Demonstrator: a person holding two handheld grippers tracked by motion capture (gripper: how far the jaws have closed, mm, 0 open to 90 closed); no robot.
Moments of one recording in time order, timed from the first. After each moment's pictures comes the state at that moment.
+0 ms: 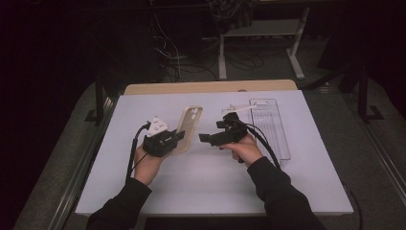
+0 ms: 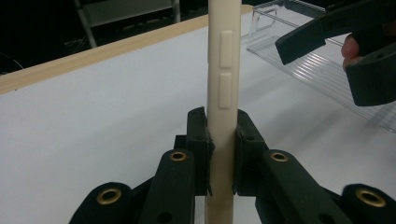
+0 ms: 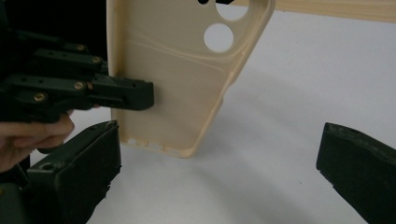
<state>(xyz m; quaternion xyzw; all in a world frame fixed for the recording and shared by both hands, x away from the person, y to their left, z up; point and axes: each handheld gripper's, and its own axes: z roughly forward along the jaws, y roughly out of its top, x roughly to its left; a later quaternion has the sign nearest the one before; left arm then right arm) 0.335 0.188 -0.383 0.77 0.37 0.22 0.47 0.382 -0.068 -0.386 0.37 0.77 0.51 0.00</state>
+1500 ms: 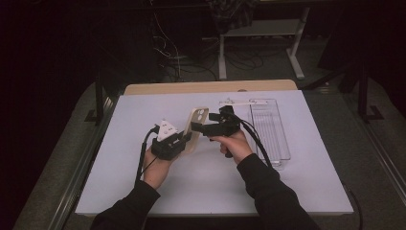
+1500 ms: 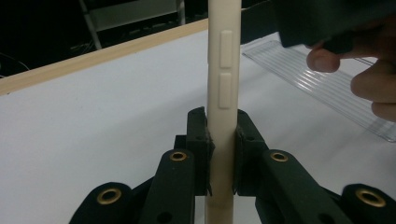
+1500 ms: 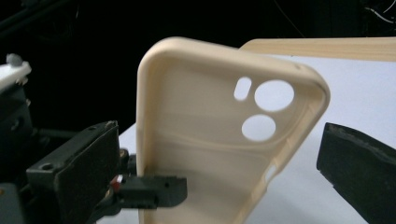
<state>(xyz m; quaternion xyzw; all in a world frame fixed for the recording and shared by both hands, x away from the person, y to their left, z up) 0.325 0.166 -0.386 0.77 0.37 0.24 0.46 0.391 -0.050 -0.376 0.39 0.71 0.59 -0.01</state>
